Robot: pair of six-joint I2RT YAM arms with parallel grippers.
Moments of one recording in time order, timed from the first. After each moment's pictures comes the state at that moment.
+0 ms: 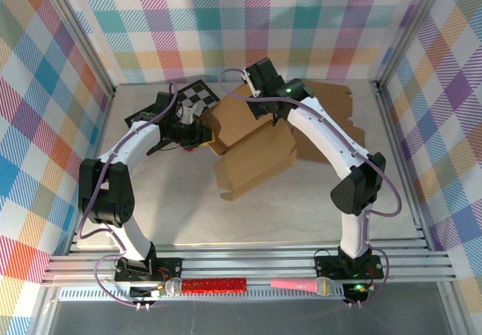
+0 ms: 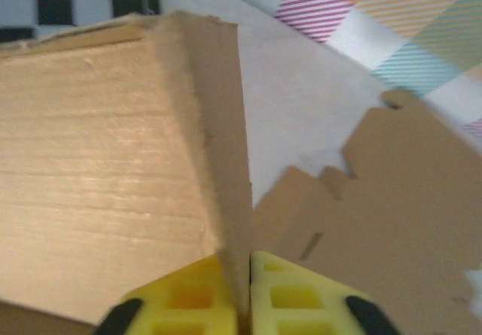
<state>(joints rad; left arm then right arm) -0.17 1.72 1.33 -0.65 0.79 -0.36 0.68 1.94 2.11 -1.01 0.36 -0.04</state>
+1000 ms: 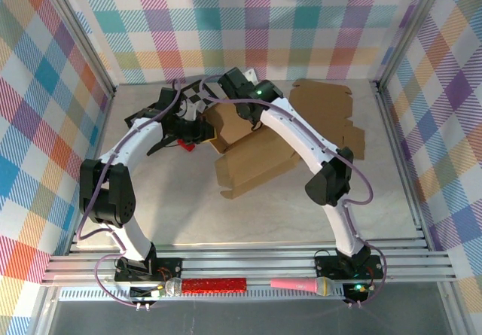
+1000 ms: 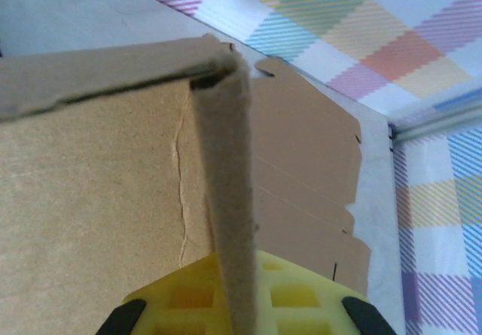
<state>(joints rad) -0.21 1.72 1.39 -0.69 0.70 -0.37 0.76 2.19 2.41 -1.27 0.81 0.18</state>
